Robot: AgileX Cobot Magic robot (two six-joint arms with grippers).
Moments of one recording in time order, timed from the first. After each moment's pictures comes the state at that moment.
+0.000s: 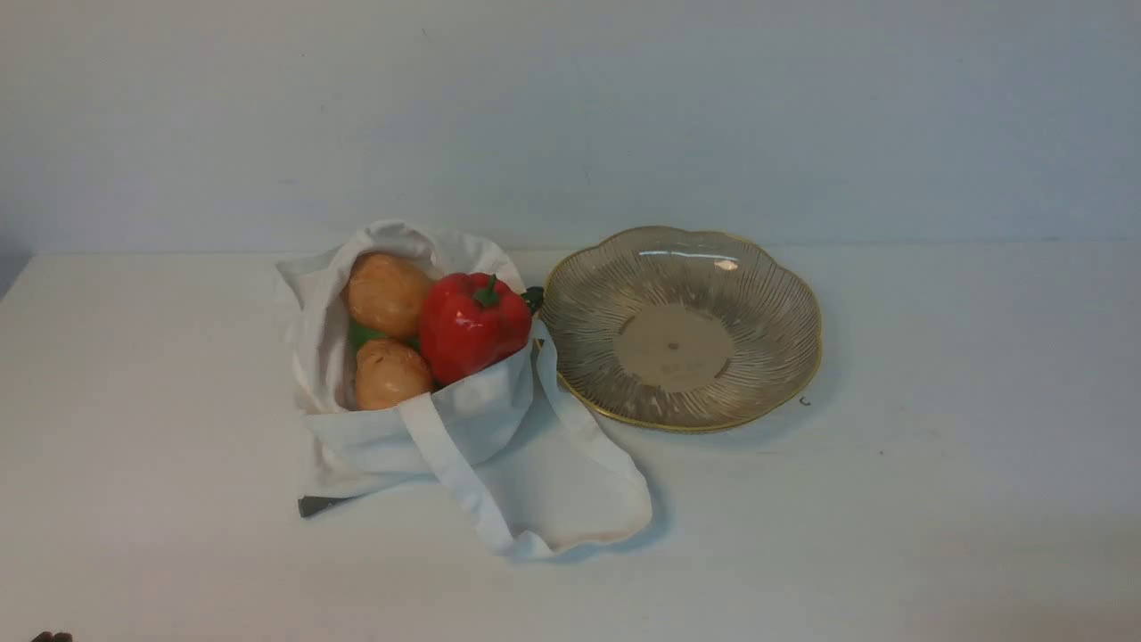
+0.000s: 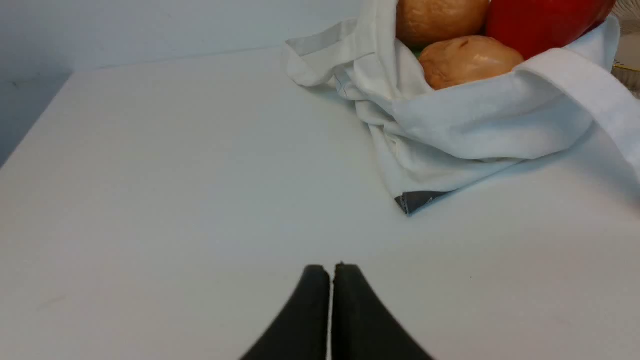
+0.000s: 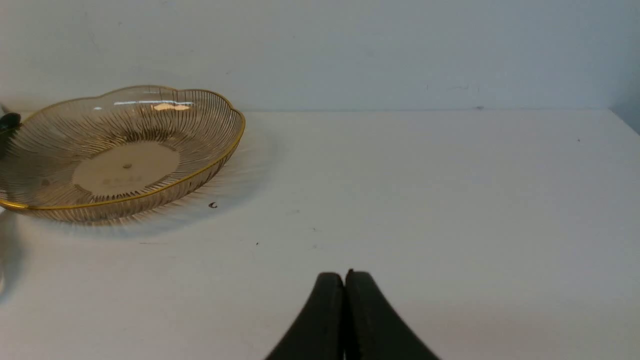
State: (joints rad) right arm 0.01 -0.01 0.03 0.05 0.36 -0.02; left arm -0.03 -0.01 0.03 -0.05 0.37 0.11
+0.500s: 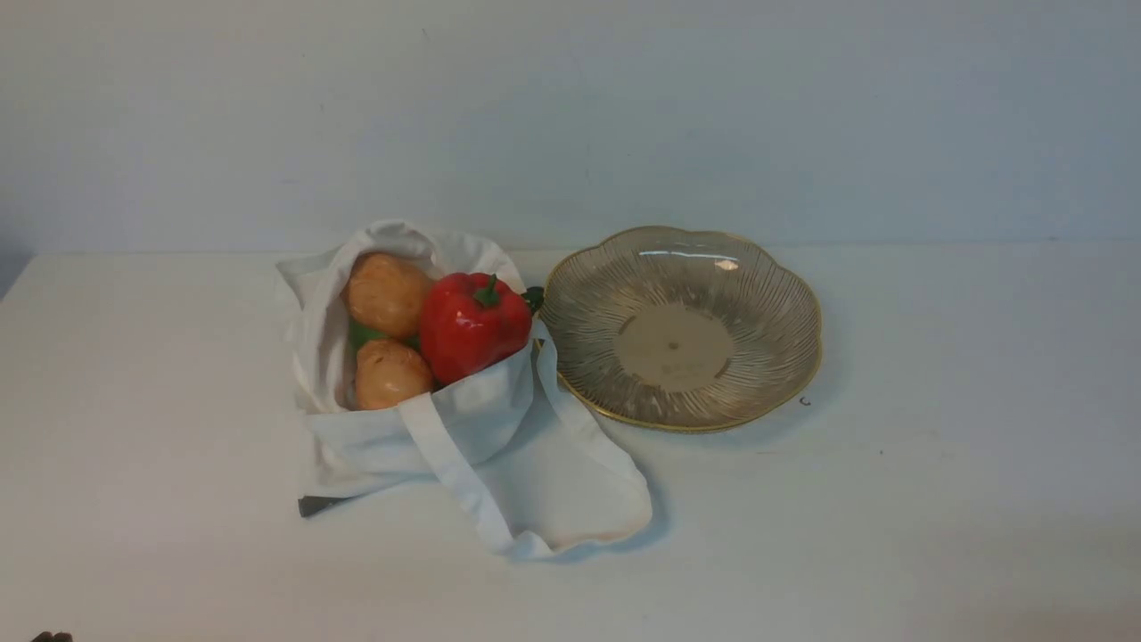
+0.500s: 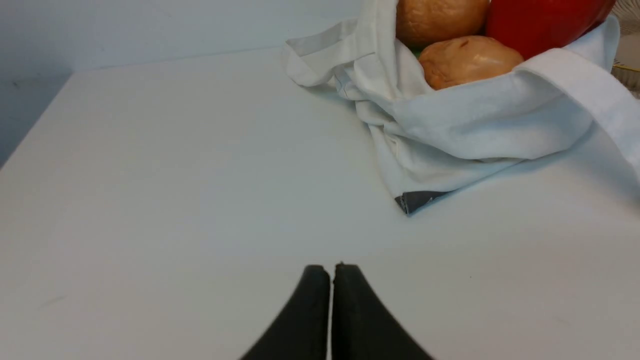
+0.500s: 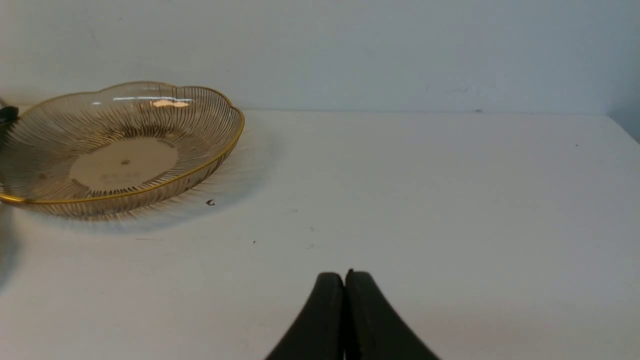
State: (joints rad) right arm 0.01 -0.01 0.03 0.05 0.36 -0.04; left arm -0.03 -0.01 0.03 -0.05 0.37 0.11
